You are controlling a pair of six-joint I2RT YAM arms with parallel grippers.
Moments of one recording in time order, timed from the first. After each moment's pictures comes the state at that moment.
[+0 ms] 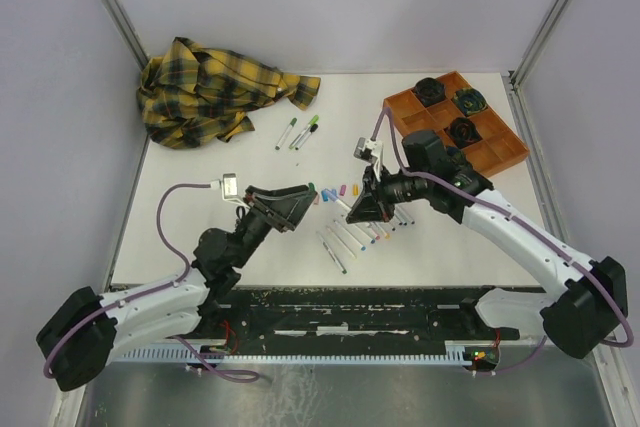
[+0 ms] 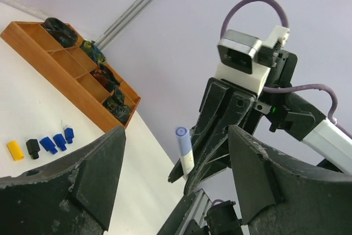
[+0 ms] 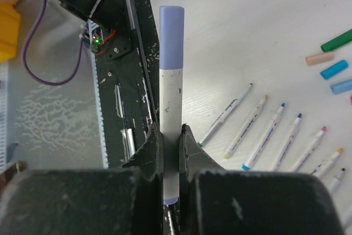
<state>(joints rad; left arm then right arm) -0.82 0.85 0.18 1.04 -0.11 -0.87 0.60 1.20 1.02 -0.48 -0.82 -0.10</state>
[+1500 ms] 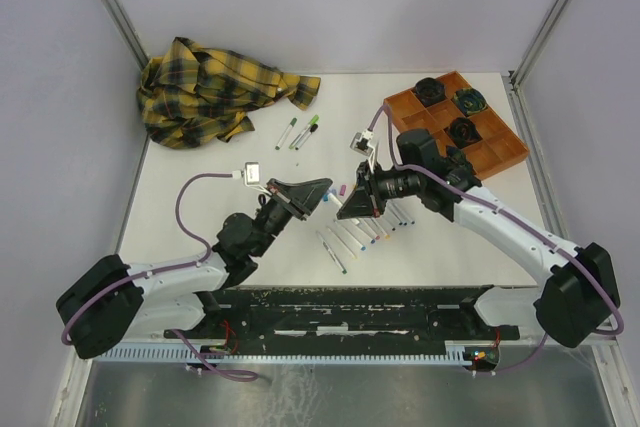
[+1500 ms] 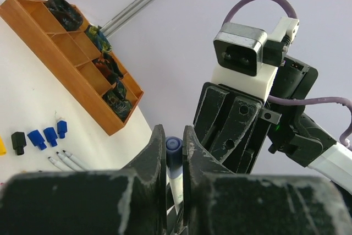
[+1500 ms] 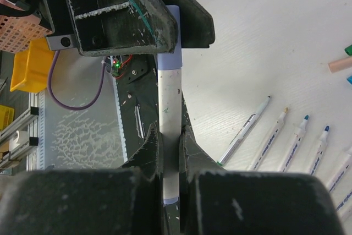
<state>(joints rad) -0.89 1.13 0.32 1.11 -0.19 -0.94 0.60 1.28 0.97 -0.26 -0.86 0.18</state>
